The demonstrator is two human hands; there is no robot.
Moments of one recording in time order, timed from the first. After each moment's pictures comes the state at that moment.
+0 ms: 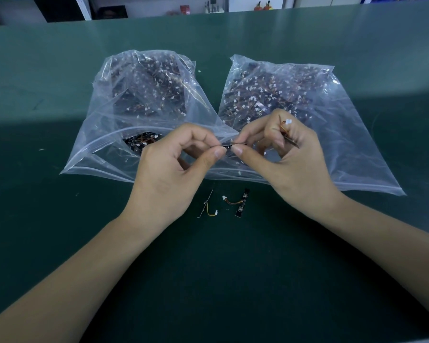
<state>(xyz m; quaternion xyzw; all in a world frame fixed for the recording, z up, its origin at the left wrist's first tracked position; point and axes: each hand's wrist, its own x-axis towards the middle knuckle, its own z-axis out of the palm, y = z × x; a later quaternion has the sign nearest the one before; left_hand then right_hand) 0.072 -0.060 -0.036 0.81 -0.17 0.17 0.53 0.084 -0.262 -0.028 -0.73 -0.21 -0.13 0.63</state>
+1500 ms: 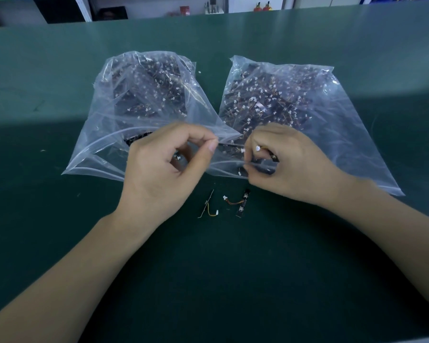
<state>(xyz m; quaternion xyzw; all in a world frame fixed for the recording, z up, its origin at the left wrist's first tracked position) 0.073 -0.051 -0.031 0.83 -0.22 0.30 0.42 0.107 -0.288 -0.029 -0.88 -0.36 -0.16 0.27</state>
